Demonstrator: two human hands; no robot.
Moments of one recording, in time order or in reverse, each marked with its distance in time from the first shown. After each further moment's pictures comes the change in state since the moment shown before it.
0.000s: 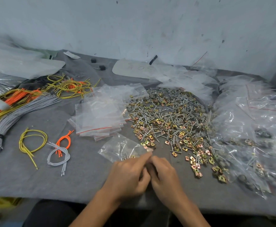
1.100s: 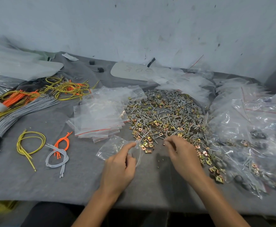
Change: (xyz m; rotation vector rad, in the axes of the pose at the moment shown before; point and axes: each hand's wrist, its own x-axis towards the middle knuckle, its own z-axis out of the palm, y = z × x) left_hand 0.003 -0.023 0.013 -0.198 0.236 -0.320; right_hand 0.049 0.033 -0.055 -0.218 0.081 0.143
